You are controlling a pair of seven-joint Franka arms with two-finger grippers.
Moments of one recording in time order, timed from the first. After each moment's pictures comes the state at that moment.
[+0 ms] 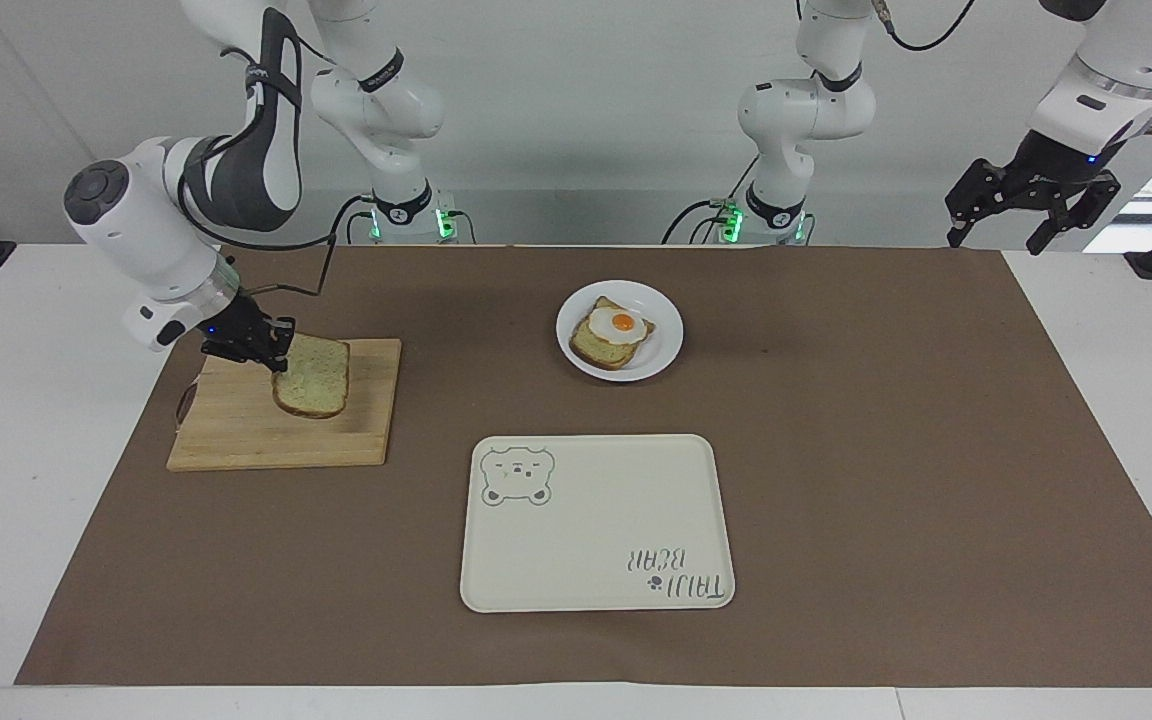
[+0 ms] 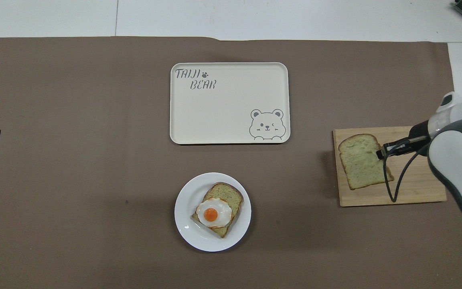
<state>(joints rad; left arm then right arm) -0.03 -0.03 0.05 -1.49 -0.03 1.50 0.18 -0.18 0.09 0.10 -1.95 0.22 1.86 -0.33</state>
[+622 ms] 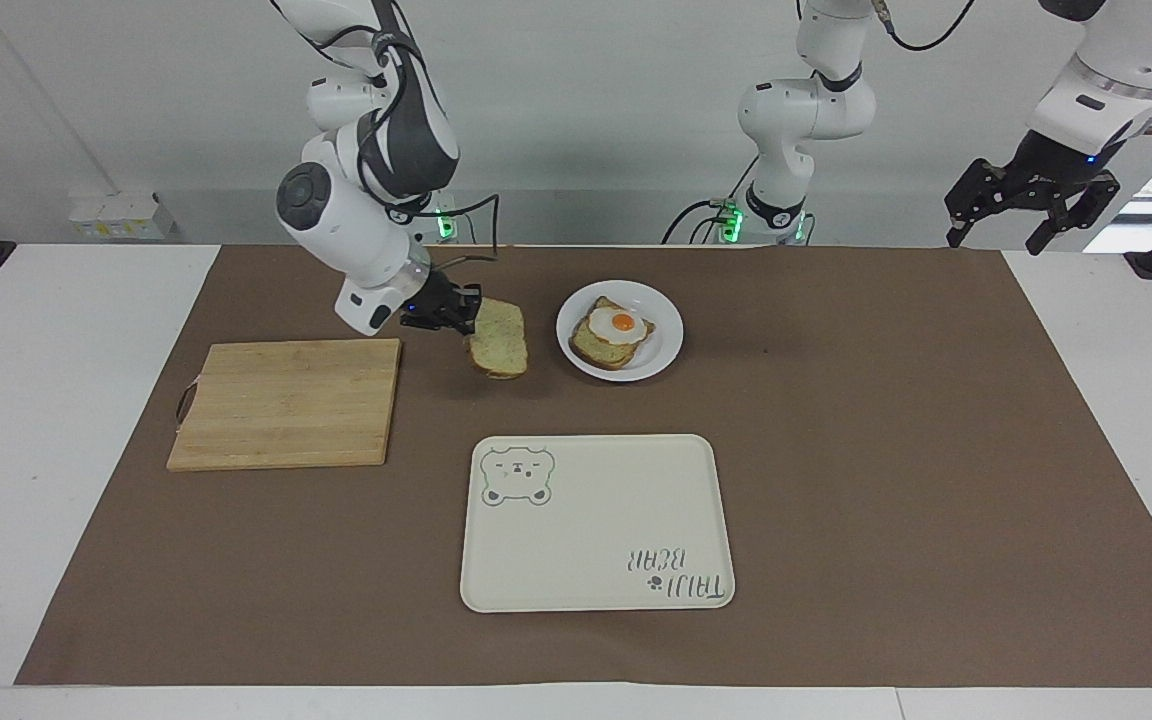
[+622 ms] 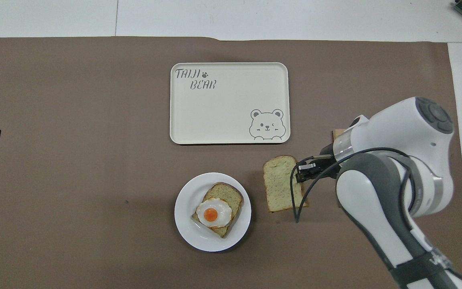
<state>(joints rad) -0.03 -0.03 0.05 -1.49 -0.03 1.50 0.18 0.16 0.01 0.11 -2.04 0.43 1.89 0.07</state>
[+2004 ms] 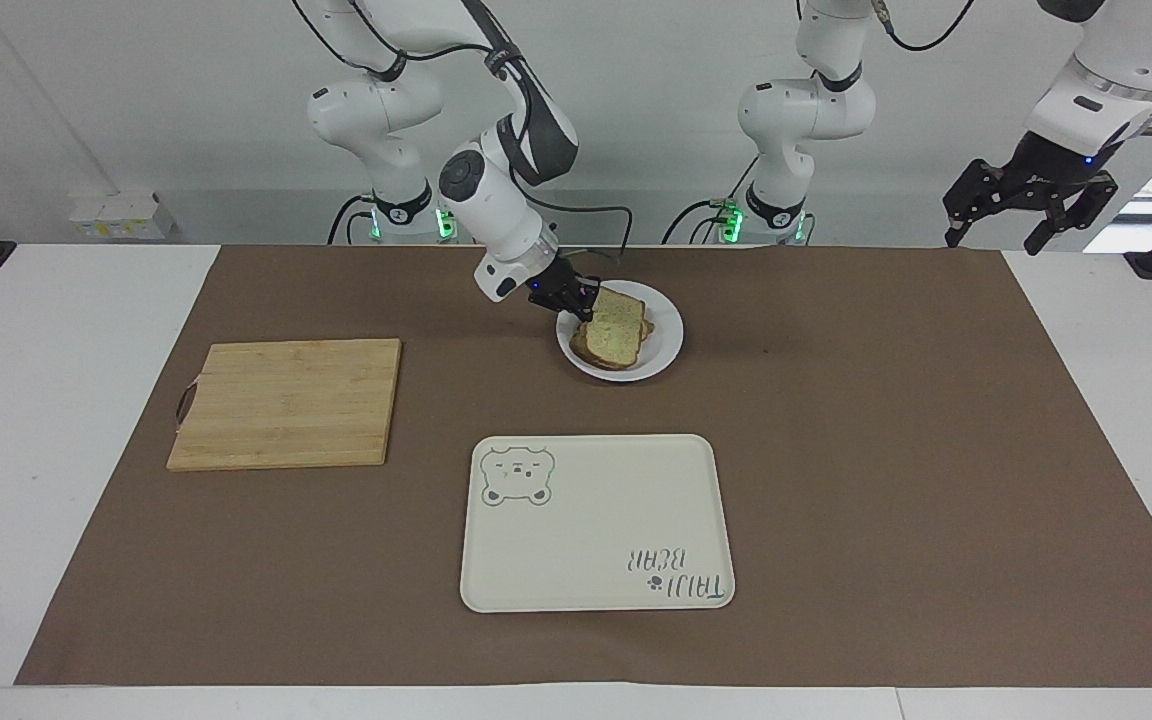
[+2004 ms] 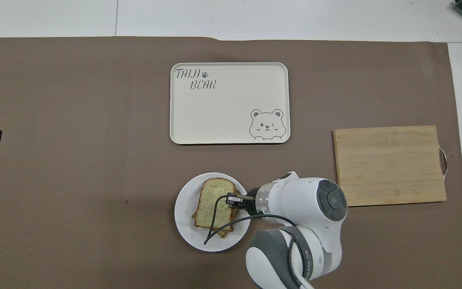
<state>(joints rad) -0.03 -0.03 0.04 -1.49 -0.03 1.49 0.18 0.51 0.04 0.12 -2.31 0.70 2.46 0.35</state>
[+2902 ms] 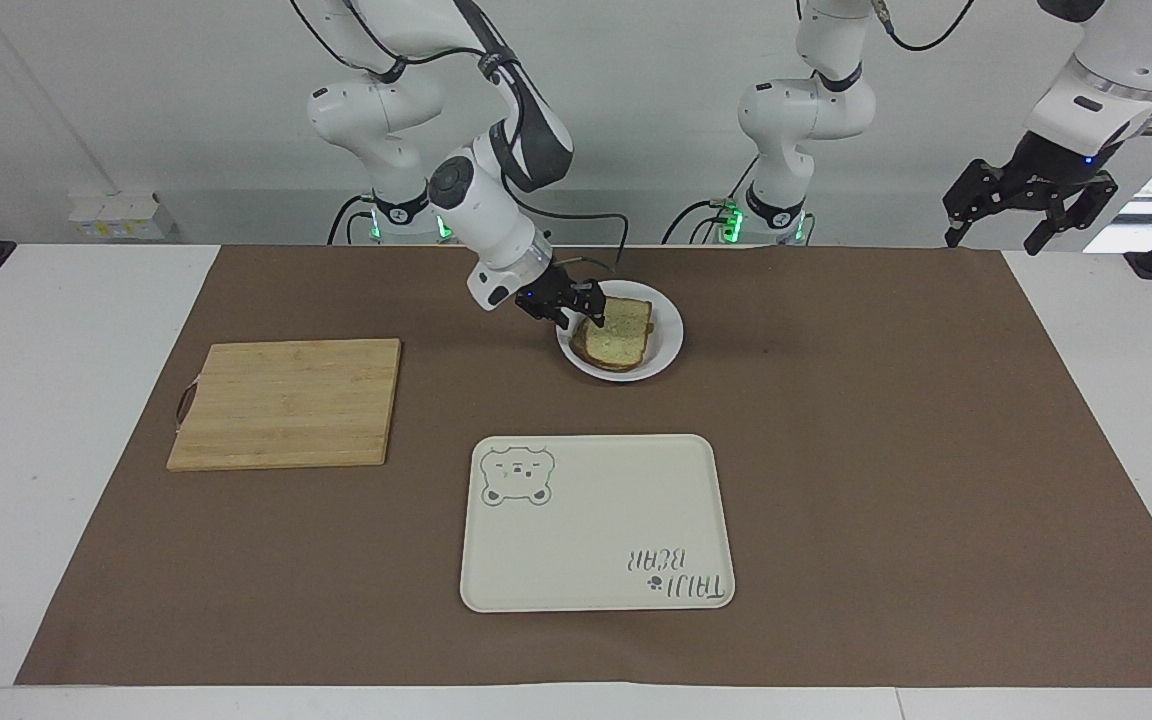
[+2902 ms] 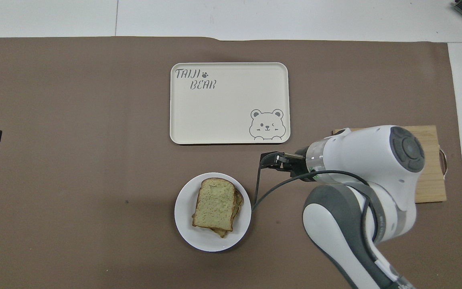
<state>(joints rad) -0.03 -0.03 0.04 -1.49 -0.03 1.49 0.18 0.24 -0.02 0.09 -2.08 0.39 2.14 0.35</state>
